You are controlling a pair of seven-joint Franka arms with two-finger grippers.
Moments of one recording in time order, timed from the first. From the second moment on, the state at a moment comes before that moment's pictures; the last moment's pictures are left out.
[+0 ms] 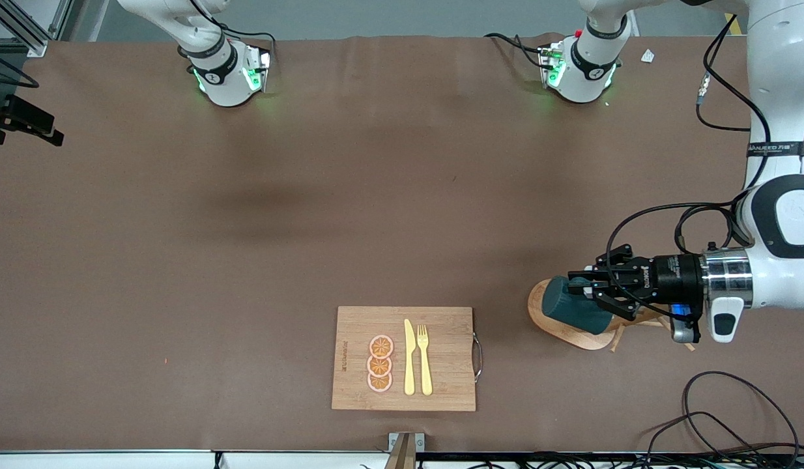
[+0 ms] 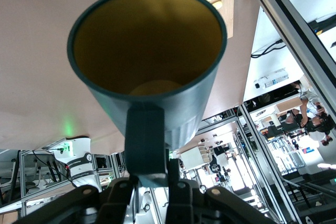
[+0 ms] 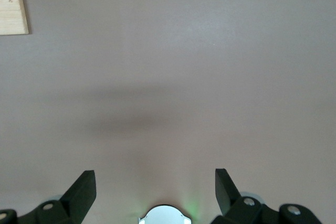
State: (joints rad) left arm 0.21 0.61 -0.30 -1.29 -0.92 1.70 -0.90; right arm 0.00 -0.06 -0.09 -1.53 0.01 1.38 -0.05
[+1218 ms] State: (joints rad) left arm 0.37 0.73 -0.30 -1.30 -0.96 1.61 -0.55; right arm 0.00 -0.07 -0.10 -1.53 0.01 1.37 -0.07
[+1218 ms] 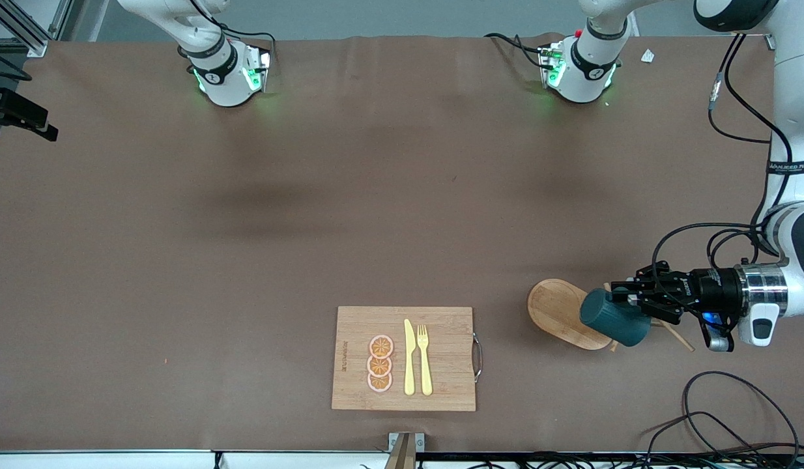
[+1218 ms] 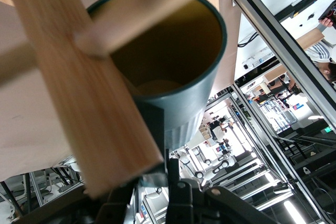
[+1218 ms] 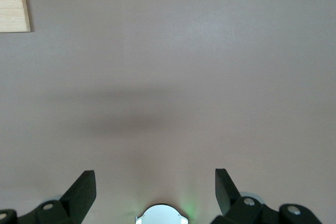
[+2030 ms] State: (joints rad) left arm 0.37 0.68 -0.31 -1.28 -0.95 1.61 -0.63; right arm 0.00 -0.07 -0.10 -1.52 0.01 1.37 -0.07
